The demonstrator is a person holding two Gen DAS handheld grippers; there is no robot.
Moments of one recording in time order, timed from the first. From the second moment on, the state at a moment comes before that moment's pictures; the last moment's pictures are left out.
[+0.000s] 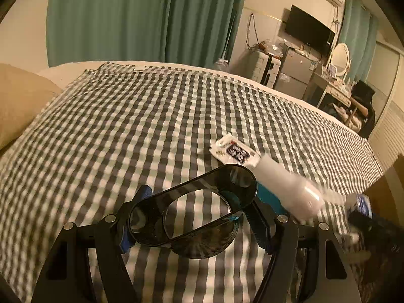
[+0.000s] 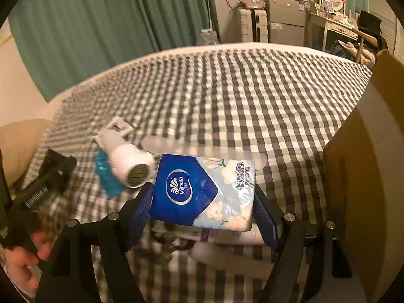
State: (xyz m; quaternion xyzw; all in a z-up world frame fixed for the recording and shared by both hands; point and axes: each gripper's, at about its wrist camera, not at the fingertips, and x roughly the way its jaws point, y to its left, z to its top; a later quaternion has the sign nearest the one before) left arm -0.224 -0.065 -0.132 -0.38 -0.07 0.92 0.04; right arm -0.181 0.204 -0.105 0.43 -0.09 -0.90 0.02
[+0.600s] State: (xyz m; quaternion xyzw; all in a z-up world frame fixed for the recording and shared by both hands) left arm -0.103 -0.019 -0.026 -0.34 -0.08 0.94 0.07; right arm -0.083 0.201 0.011 0.33 -0.12 -0.93 0.10
